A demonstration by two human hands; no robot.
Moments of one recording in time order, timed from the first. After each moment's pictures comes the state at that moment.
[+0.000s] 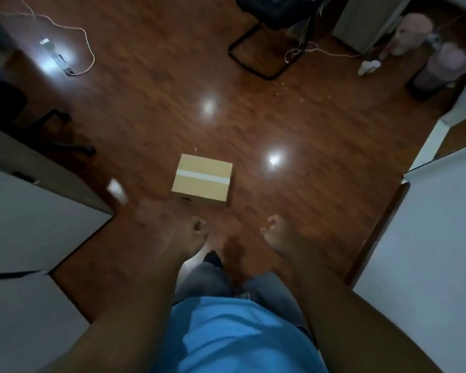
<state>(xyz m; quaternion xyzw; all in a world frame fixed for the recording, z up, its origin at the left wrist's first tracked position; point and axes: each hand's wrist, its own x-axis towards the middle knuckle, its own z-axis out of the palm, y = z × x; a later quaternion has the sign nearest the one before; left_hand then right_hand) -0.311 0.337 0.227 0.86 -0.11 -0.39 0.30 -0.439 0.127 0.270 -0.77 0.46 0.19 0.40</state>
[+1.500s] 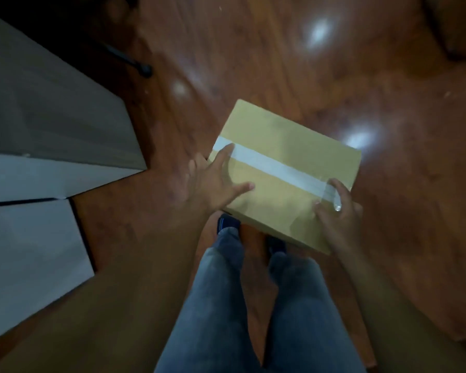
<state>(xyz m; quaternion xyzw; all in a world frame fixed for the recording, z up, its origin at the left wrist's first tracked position) 0.036 0.260 0.079 0.93 0.06 -0.27 0.24 -0.060 0.004 0.067 -0.82 0.38 0.15 0.40</state>
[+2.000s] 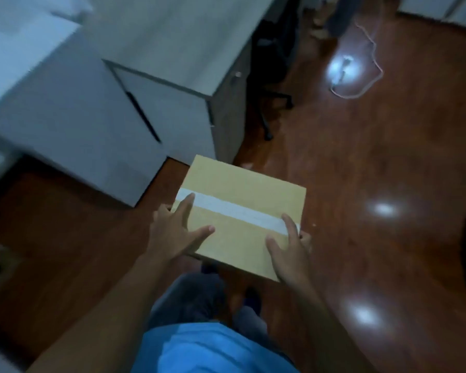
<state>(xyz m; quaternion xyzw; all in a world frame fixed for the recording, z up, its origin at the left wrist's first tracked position) -0.270 0.348 0.287 0.87 0.42 -0.03 0.25 -0.130 0.111 0.274 -0.89 -0.07 0.26 0.36</state>
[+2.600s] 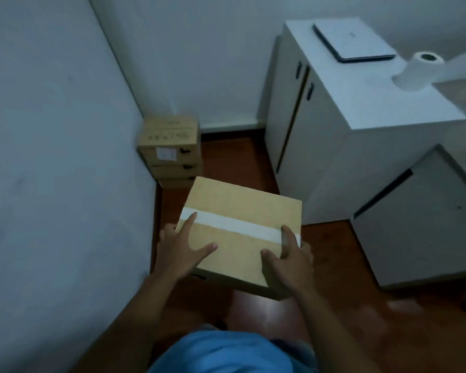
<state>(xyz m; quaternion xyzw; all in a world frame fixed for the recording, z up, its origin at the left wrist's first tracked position) -0.771 0.447 0.311 0.56 0.78 0.13 0.26 -0.502 0.452 0.311 -0.72 -0.54 0.40 0.17</state>
